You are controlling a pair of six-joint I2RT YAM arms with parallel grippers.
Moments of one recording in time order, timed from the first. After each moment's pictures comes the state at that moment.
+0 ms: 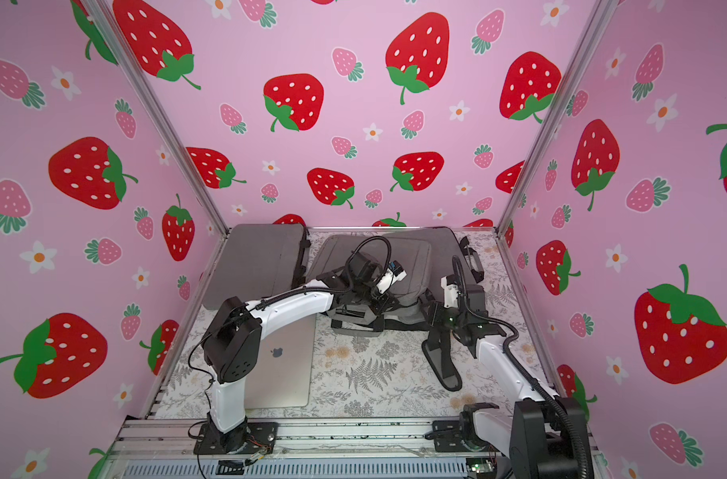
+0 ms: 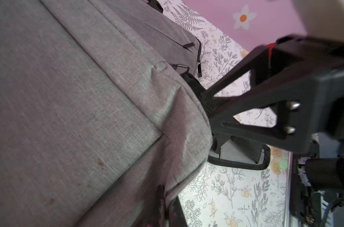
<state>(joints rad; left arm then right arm) -0.78 1.97 1.54 -0.36 0.41 0.01 0.18 1.15 0.56 -0.14 -0.43 0.27</state>
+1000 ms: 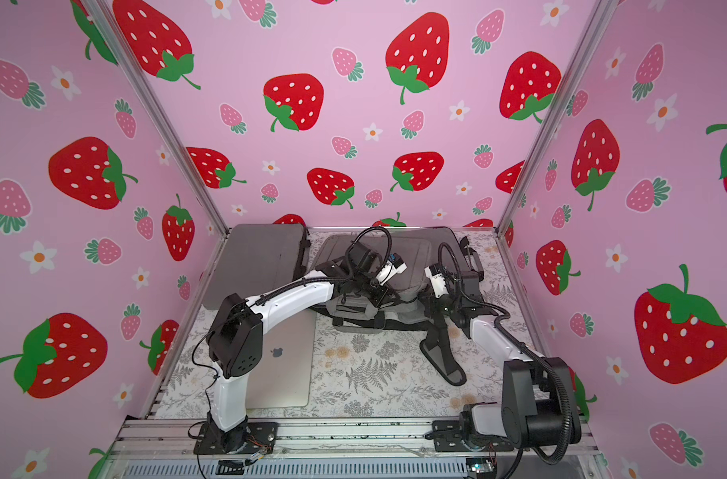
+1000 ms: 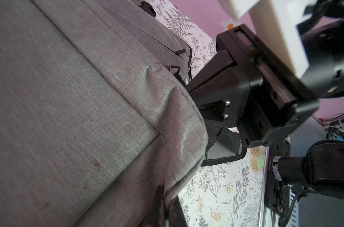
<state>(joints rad) -0.75 2.02 1.68 -0.49 0.51 0.02 0.19 1.34 0.70 -0.07 -0.54 -0.08</state>
